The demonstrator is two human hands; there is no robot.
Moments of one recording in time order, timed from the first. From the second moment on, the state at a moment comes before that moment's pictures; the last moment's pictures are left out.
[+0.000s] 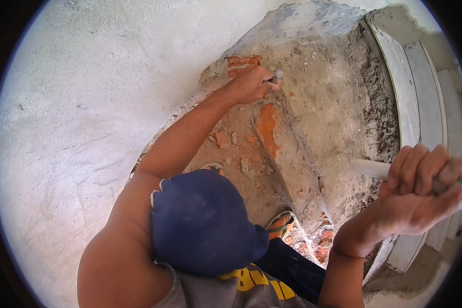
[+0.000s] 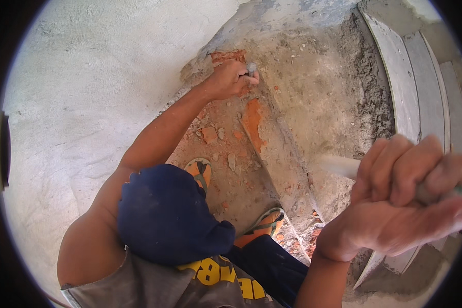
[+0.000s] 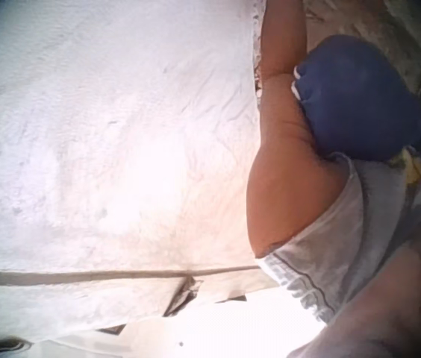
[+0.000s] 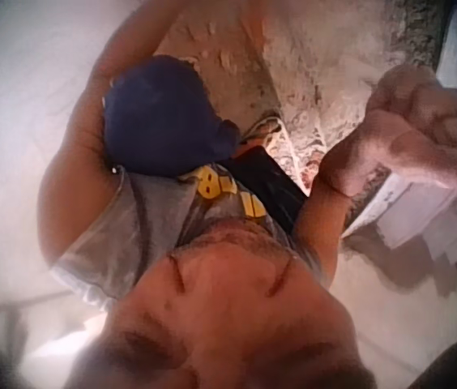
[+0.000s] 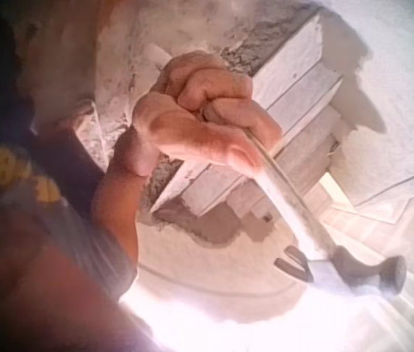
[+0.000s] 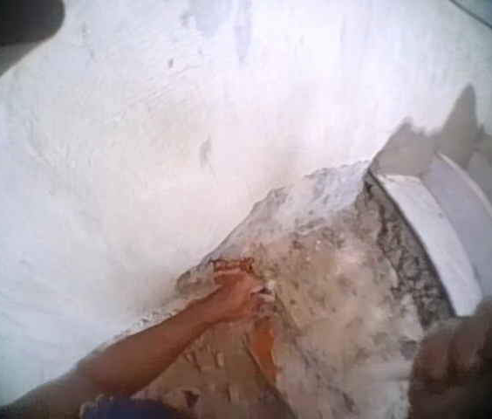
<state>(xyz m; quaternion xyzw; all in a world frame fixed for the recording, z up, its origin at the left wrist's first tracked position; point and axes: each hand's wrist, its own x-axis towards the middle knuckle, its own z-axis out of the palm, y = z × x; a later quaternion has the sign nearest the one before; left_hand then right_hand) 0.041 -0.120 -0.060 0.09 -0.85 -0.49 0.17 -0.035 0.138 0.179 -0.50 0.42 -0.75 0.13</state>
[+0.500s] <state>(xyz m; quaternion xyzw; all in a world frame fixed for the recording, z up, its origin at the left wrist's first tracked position) 0.033 -0.122 -0.073 0.08 -0.85 -0.47 0.21 -0.031 0.142 0.167 -0.50 0.49 -0.69 0.19</state>
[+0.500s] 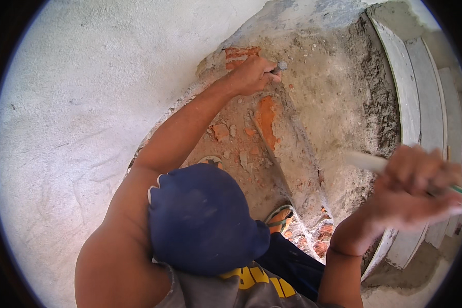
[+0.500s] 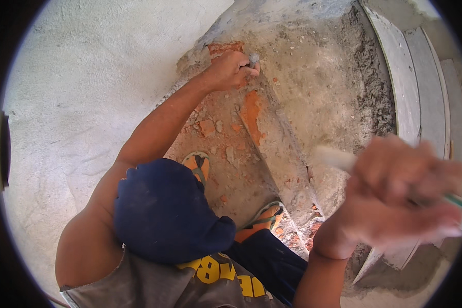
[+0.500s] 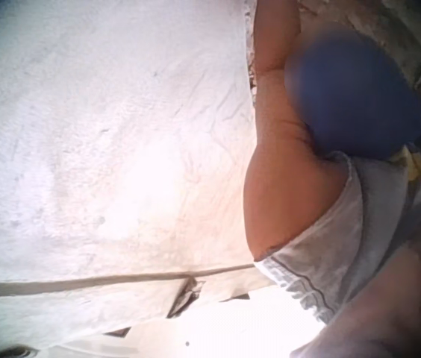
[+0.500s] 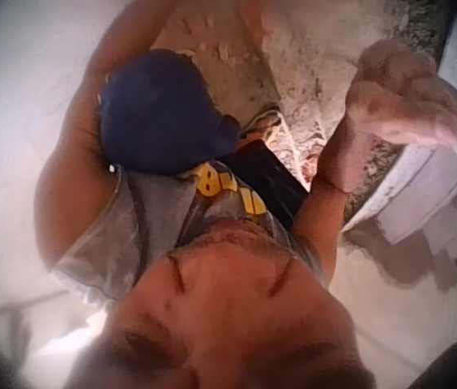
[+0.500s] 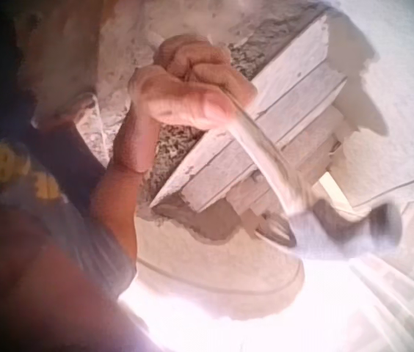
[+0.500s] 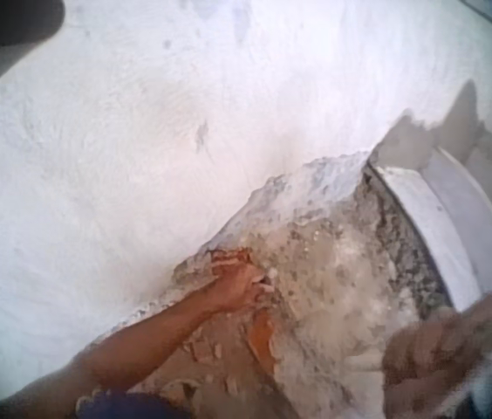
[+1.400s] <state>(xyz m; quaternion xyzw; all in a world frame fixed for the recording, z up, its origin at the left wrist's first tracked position) 0.075 -0.145 -0.086 0.24 -0.86 -0.43 0.15 -0.032 0.134 0.104 -0.28 0.73 -0.62 0.08</state>
